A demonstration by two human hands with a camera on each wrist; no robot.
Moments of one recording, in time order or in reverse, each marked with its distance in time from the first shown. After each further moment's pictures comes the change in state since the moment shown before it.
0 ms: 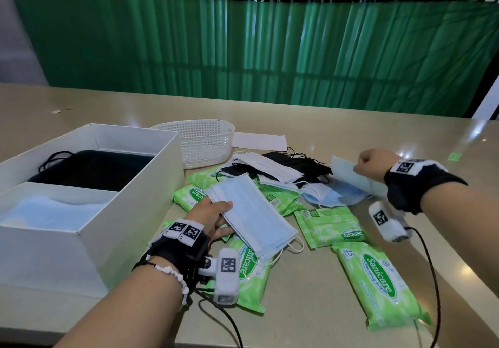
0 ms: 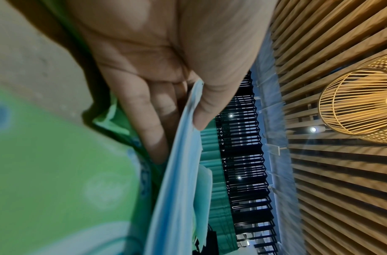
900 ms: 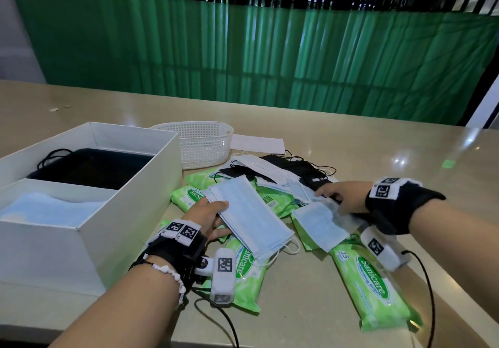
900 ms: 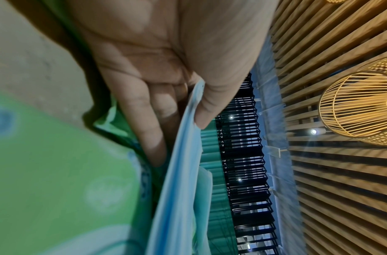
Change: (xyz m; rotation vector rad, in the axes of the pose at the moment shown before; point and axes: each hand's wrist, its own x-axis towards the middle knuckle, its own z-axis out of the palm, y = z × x) left_hand -0.005 0.001 0.001 -0.010 0.023 0.003; right_hand -0.034 -0.025 0.027 -0.264 -0.447 -0.282
